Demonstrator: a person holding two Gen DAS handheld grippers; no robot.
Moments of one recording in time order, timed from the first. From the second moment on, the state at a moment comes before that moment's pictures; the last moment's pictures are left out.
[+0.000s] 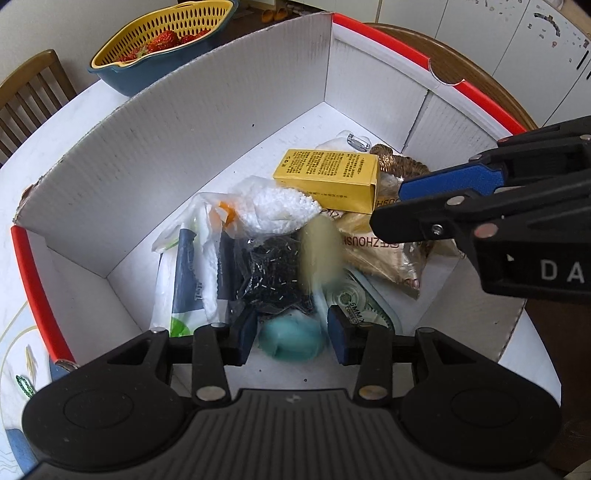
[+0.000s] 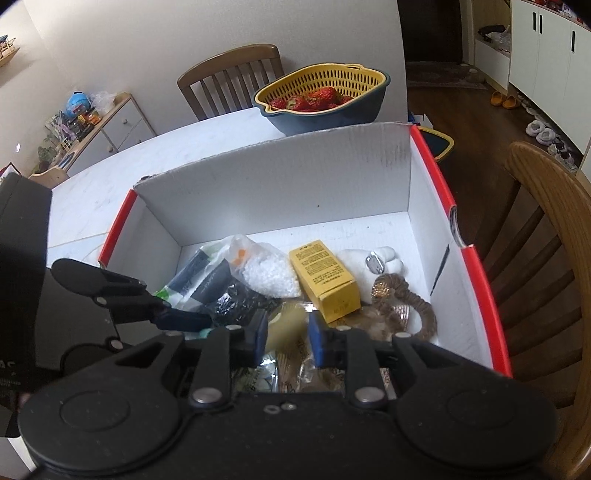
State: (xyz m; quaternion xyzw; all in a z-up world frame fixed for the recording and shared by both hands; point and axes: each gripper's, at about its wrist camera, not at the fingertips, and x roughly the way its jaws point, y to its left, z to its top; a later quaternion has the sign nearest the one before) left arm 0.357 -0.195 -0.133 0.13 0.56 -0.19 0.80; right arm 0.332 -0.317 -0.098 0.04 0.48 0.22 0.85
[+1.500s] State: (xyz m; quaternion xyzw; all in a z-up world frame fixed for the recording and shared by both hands) left arm 0.270 -0.106 -0.038 0.04 0.43 -0.20 0.88; right arm 0.254 -0.291 -0.045 0.04 0.43 0.21 0.88
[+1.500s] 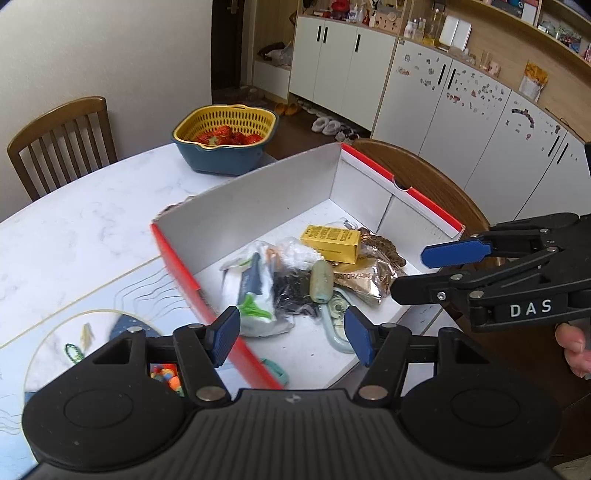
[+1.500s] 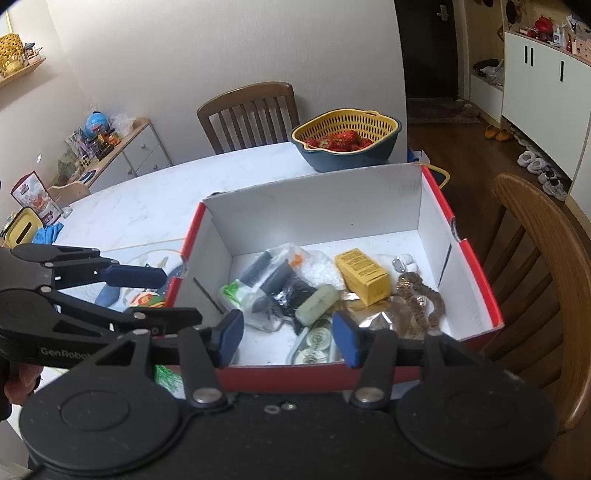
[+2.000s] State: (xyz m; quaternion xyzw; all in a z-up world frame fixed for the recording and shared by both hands) left arm 0.255 -0.031 -0.032 0.04 0.41 -0.19 0.89; right arm 0.223 -0.234 -0.036 0.05 0.41 0.18 0.89
